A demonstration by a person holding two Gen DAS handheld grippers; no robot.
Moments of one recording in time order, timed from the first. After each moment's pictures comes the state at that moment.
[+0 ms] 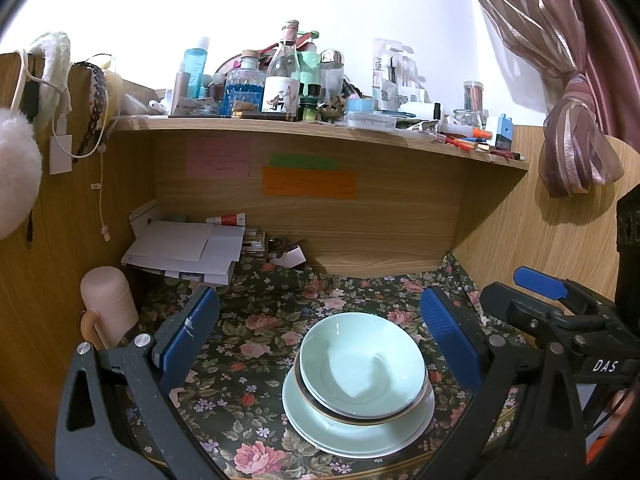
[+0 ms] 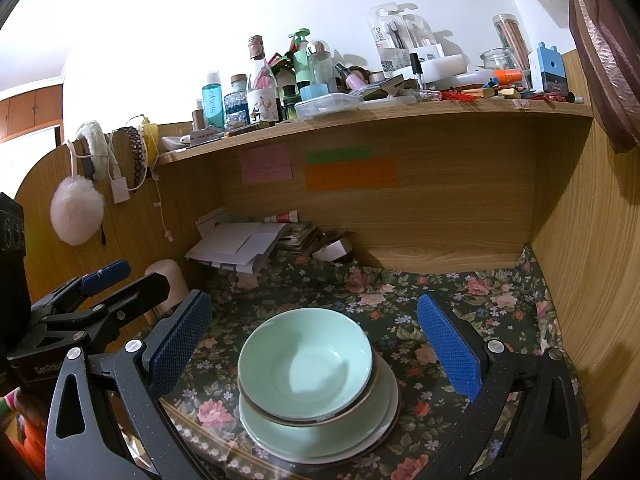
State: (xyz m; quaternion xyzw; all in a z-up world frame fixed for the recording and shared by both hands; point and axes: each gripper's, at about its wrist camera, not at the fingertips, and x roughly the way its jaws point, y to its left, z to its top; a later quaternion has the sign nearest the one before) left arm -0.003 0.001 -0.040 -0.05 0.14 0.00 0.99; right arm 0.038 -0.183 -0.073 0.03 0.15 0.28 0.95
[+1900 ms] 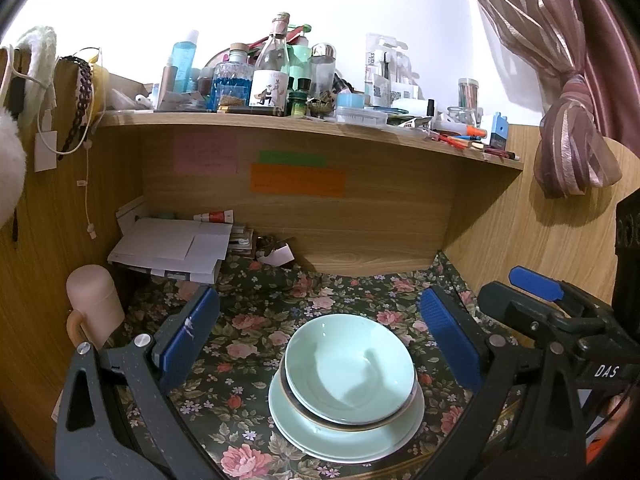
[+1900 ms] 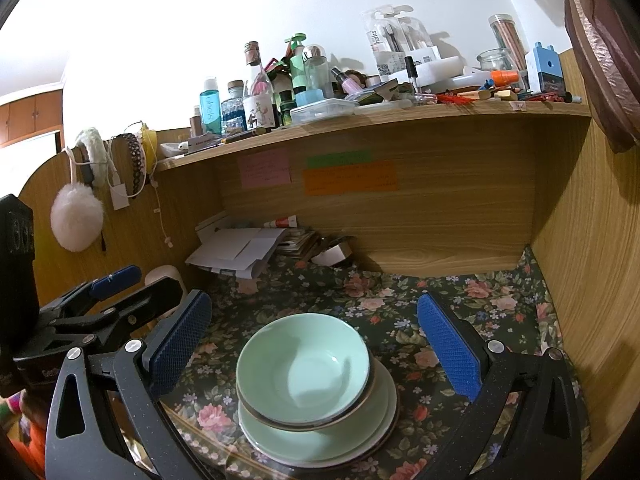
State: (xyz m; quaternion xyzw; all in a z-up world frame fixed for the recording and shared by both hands) left arm 0.007 -0.005 -0.039 -0.06 0.15 -0.02 0.99; right arm 0.038 -0.181 -0.069 0.04 0.15 0.27 0.95
